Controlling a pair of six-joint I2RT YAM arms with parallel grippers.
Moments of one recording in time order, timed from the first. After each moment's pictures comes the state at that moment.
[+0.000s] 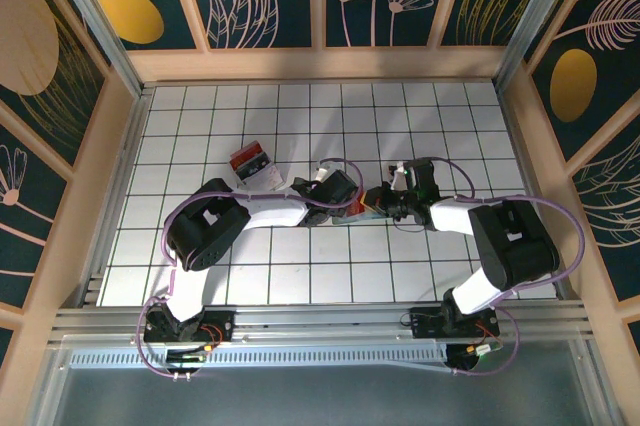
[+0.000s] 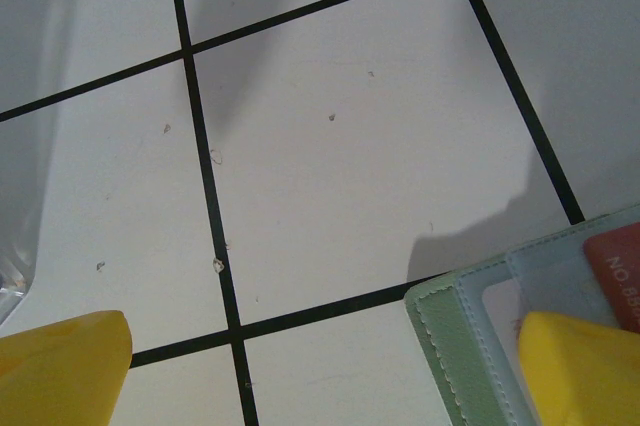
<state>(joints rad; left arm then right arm) -0.92 1.99 1.17 -0.21 -0.53 -0.49 0.33 1.56 0.54 0.23 -0.60 0.80</state>
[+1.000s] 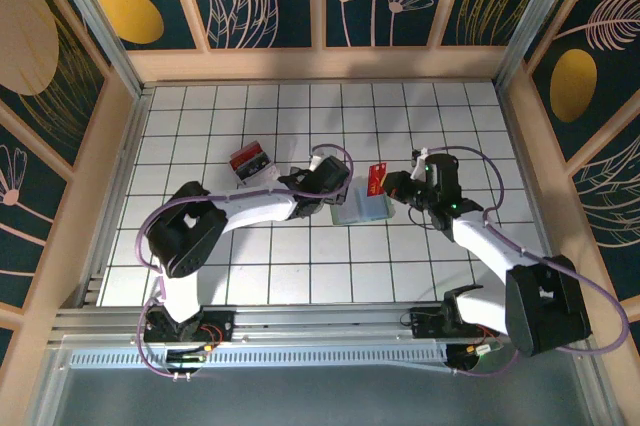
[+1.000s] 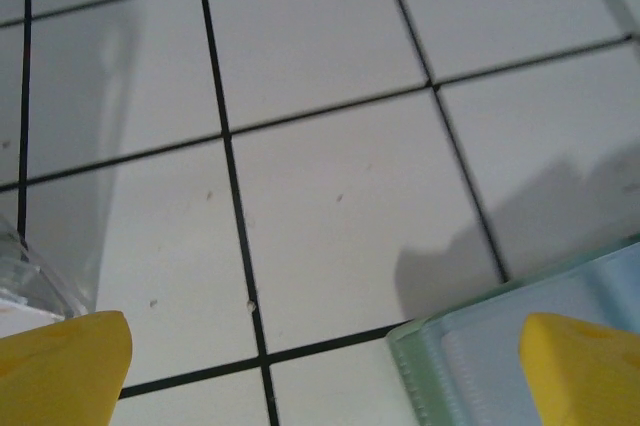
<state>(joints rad) -0.88 1.84 1.18 -0.21 -0.47 -0.51 0.28 1.17 0.53 0.07 -0.41 0.70</state>
